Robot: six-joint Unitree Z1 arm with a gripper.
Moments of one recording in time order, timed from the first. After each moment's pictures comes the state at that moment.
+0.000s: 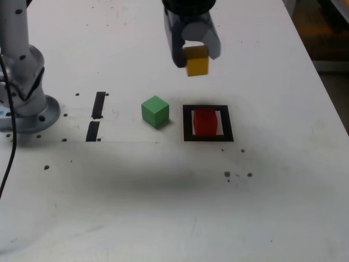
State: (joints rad) arm -0.12 1.78 -1.47 1.21 0.23 -0.24
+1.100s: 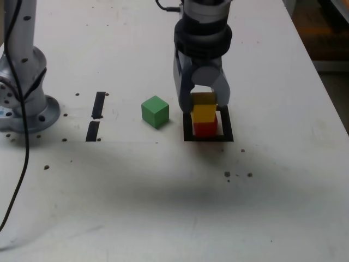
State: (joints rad) arm -0.22 1.90 -1.44 1.14 0.07 -0.29
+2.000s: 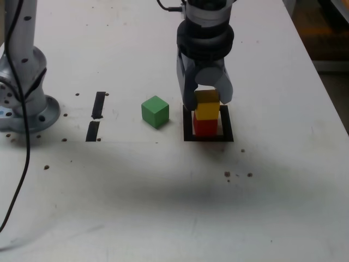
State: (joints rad) arm -0.22 1.90 -1.43 1.11 0.13 -0.31
